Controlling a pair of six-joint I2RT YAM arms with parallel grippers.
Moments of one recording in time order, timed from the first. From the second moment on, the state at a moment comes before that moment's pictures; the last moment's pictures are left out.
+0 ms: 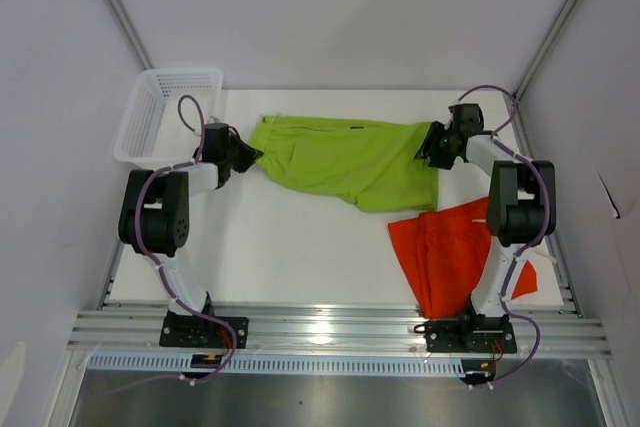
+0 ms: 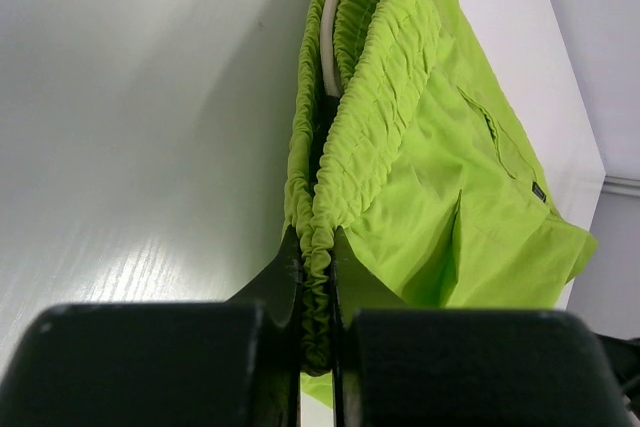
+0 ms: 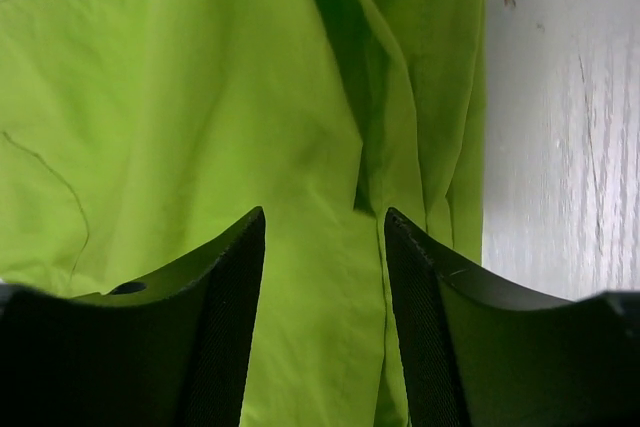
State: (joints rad) left arm -0.06 1.85 1.00 0.23 0.16 -0.91; right arm 0.01 1.95 1.35 -0.30 -0.25 0.41
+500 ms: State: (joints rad) left arm -0.06 1.88 1.08 0.20 0.08 -0.91; right arm 0.01 2.18 1.59 -0.31 -0.30 0.43
